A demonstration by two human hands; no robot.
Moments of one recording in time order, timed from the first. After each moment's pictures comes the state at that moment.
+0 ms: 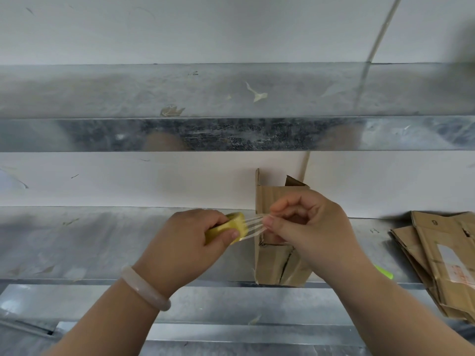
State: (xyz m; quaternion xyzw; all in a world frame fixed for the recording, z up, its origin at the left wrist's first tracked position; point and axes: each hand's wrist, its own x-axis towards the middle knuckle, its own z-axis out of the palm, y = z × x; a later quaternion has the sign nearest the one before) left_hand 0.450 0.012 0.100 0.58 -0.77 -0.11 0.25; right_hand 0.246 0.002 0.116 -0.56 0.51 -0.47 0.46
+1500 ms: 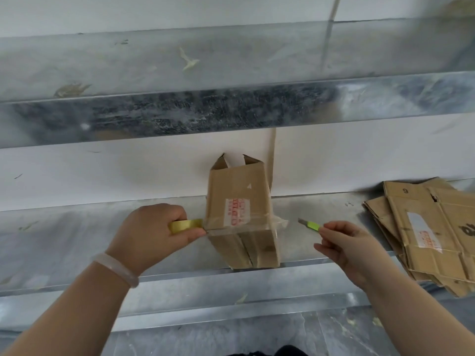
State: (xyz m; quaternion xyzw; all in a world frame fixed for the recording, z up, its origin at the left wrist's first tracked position) left_hand 0.460 -0.034 0.047 0.60 -0.78 -0.06 0.15; right_hand 0.116 -0.014 0.006 -0.21 0.61 -0.50 0.59
